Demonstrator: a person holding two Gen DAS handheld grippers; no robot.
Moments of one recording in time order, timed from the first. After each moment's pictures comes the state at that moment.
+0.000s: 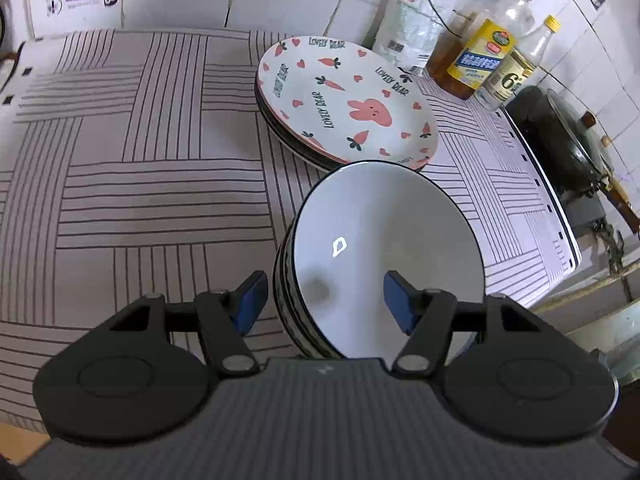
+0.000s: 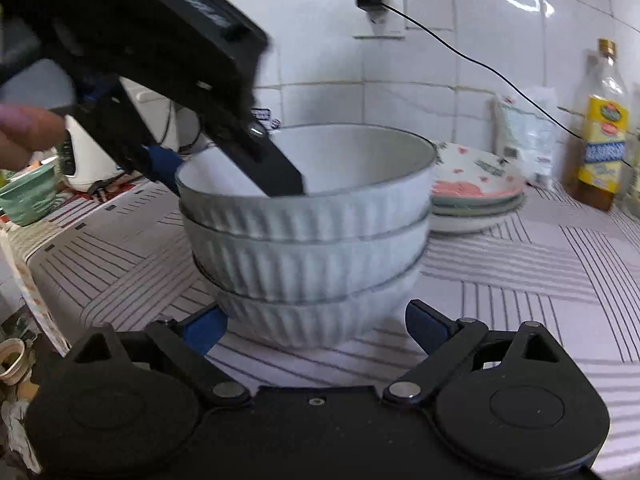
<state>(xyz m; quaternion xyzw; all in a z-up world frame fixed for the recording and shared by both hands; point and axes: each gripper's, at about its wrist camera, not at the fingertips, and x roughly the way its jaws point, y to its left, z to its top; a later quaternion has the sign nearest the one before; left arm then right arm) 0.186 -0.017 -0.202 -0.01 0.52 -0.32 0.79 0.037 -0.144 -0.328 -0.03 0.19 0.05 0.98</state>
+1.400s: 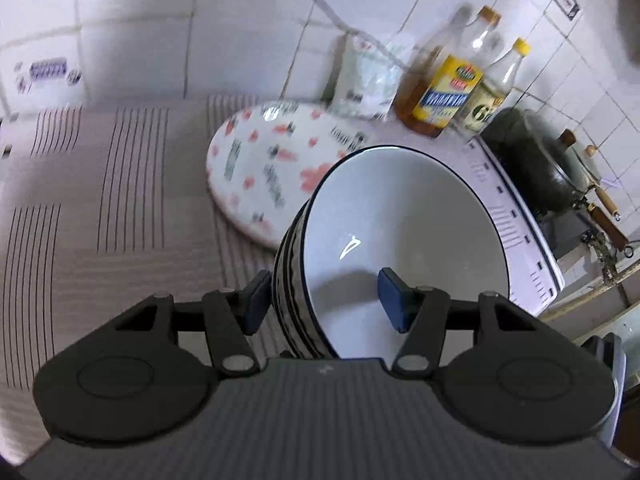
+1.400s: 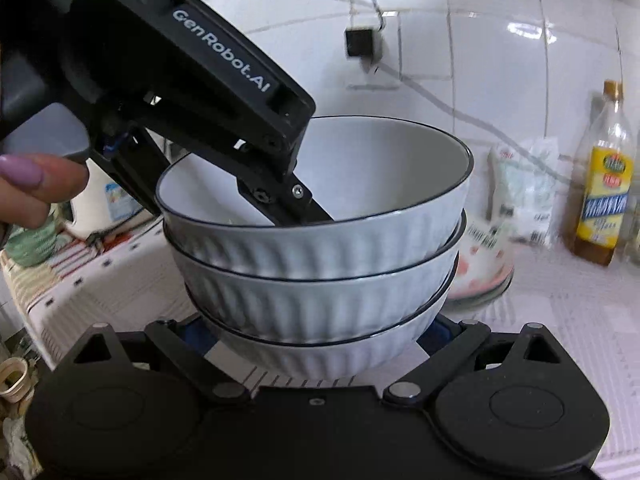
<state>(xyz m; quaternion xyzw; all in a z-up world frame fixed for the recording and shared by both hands) 0.202 -0.065 -0.138 0.01 0.48 -0.35 0.81 0.058 -0.175 -0.258 -0.02 0.16 0.04 0.99</state>
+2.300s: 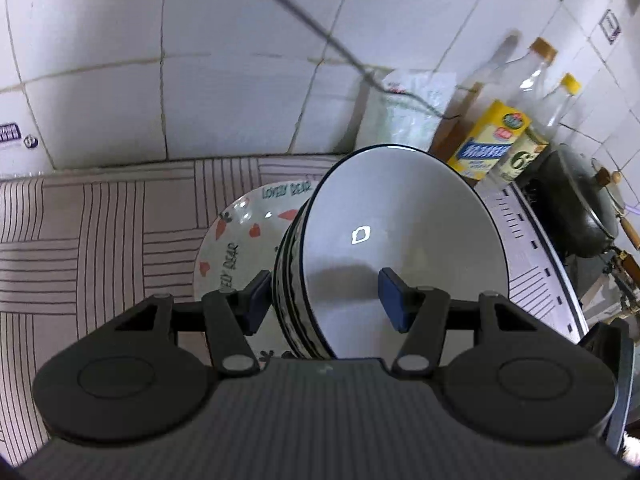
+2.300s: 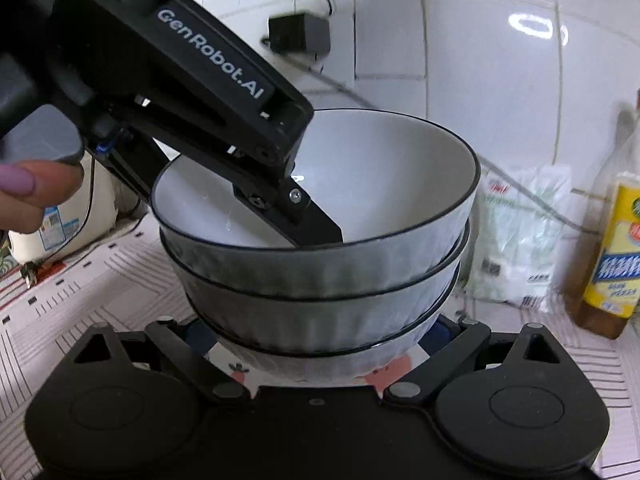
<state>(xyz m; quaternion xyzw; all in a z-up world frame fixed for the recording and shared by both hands) 0.303 -0.130 -0.156 0.02 0.48 -0.33 0.81 0.168 -0.245 -0.239 -0.03 0.19 0.06 0.98</state>
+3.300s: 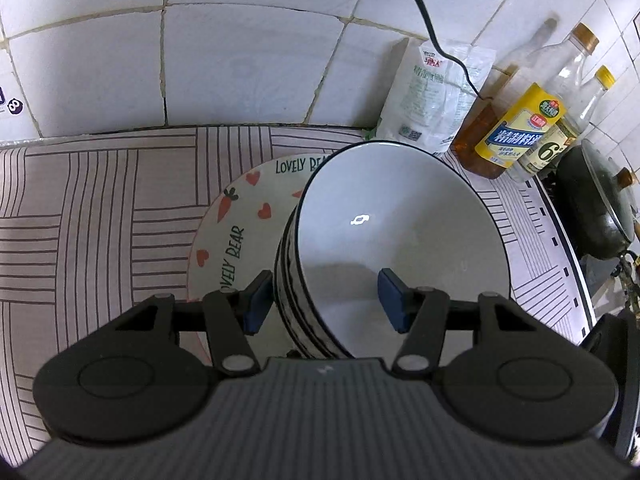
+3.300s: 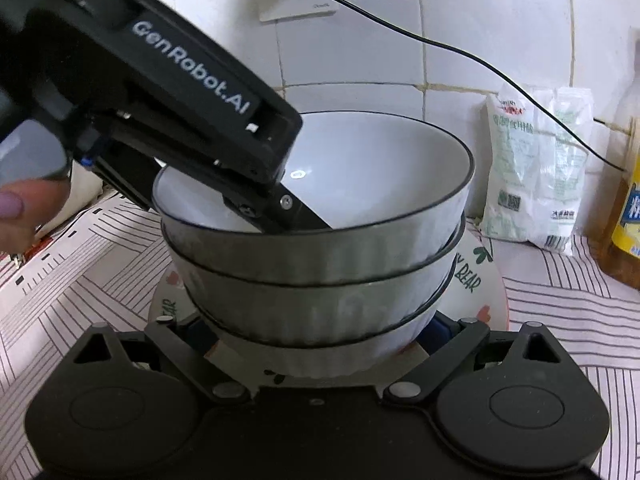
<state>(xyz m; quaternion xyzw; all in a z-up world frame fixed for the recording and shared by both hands) 0.323 -0.138 -0.191 0.01 0.51 -0.32 0.80 0.190 -0.255 -0.250 0.01 0.27 0.06 0.96</state>
